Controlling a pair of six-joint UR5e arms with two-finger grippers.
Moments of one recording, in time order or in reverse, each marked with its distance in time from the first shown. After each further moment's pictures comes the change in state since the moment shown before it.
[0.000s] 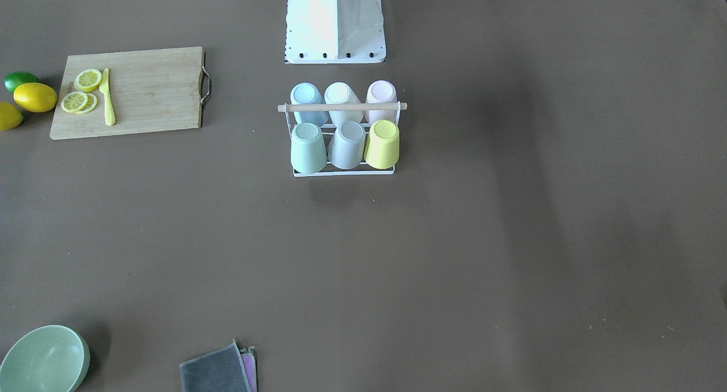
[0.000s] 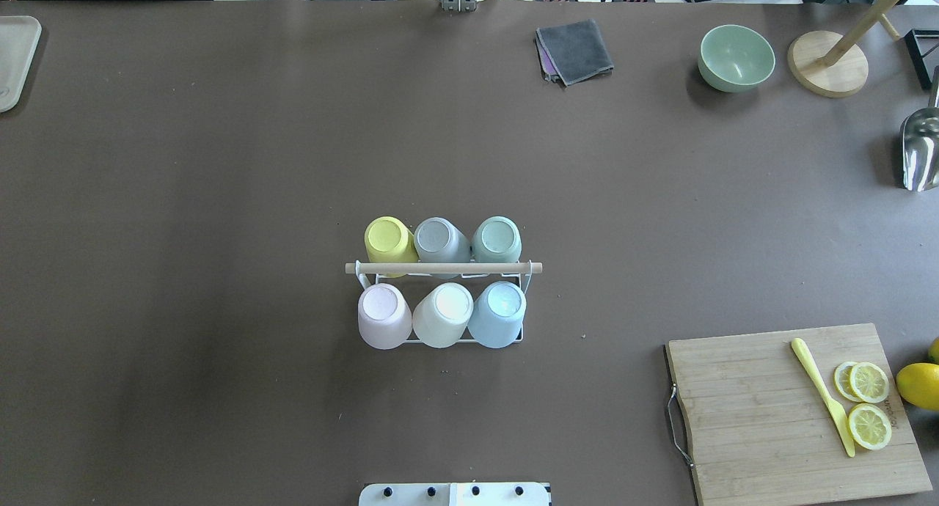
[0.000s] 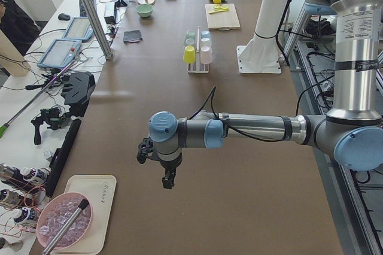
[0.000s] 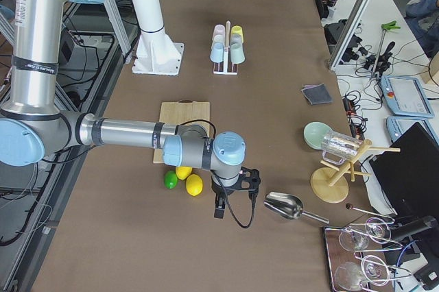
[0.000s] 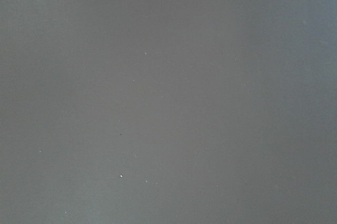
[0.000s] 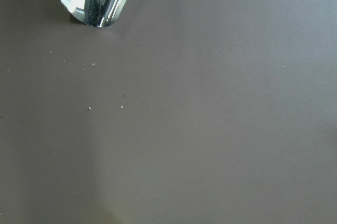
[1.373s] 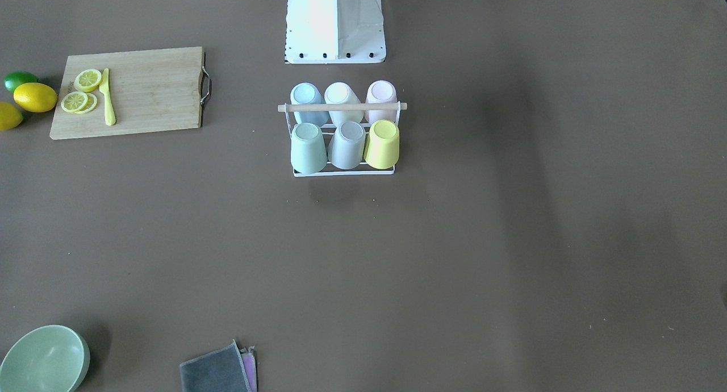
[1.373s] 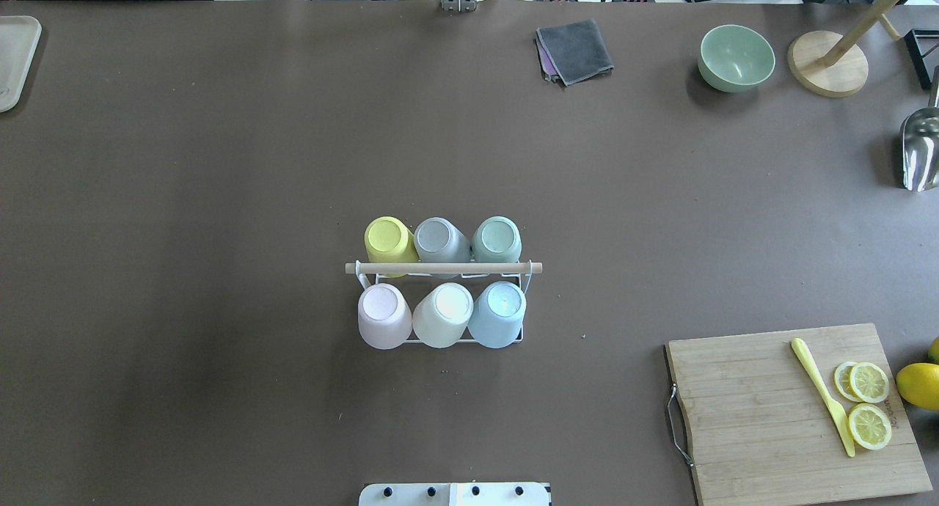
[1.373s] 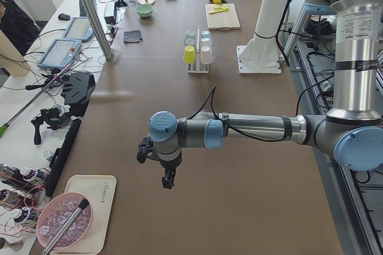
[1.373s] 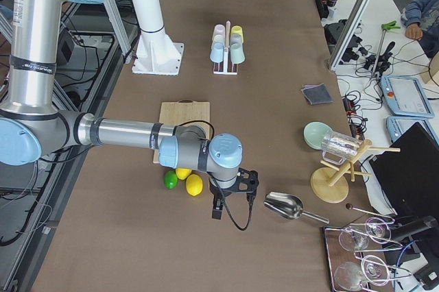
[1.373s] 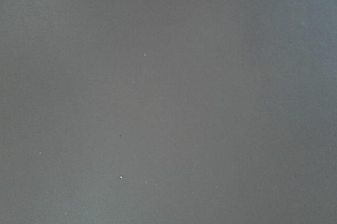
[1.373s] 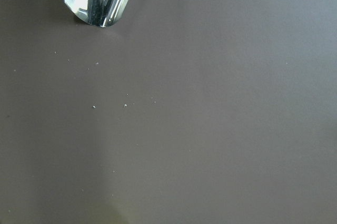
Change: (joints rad) left arm 0.000 0.000 0.000 -0.001 0.000 0.003; right arm 0.010 -0.007 0.002 0.000 0.023 -0.001
